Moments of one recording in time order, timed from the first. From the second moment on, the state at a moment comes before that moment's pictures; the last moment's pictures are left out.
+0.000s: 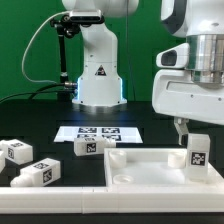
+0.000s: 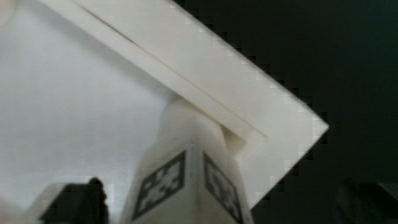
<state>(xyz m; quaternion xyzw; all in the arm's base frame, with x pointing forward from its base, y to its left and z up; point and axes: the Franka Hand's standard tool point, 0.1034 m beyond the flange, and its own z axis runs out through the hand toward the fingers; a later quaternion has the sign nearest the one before) 0.642 0.126 0.077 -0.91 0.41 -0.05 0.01</state>
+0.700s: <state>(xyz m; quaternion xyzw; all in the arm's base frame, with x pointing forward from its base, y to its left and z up) 0.653 0.097 0.085 -0.97 0.24 -0.08 0.05</state>
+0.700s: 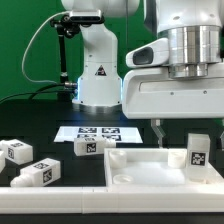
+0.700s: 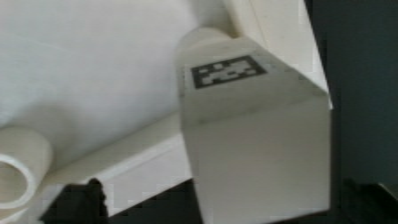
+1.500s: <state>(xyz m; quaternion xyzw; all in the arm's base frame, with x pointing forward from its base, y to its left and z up) 0.651 0.089 0.082 -0.88 0.47 -0.05 0.07</state>
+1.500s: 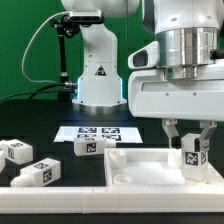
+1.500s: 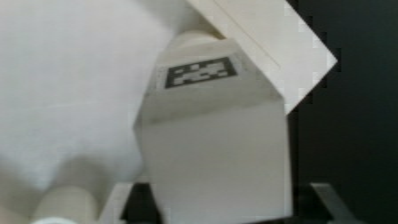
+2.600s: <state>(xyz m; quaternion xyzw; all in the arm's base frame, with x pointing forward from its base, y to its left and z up) 0.650 0.092 0.093 -0.84 0.53 -0.03 0.09</state>
